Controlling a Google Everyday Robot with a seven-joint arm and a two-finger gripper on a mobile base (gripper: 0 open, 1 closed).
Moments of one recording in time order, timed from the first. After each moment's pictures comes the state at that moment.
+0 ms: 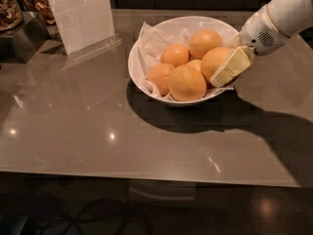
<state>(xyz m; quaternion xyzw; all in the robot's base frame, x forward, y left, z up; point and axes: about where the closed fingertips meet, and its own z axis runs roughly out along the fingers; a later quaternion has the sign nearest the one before) 0.588 -0.170 0.916 -0.51 0.81 0.14 0.26</state>
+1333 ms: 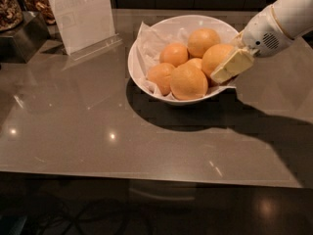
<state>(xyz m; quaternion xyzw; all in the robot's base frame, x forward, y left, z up) 0.575 -0.169 0.926 -0.52 0.79 0.15 0.28</state>
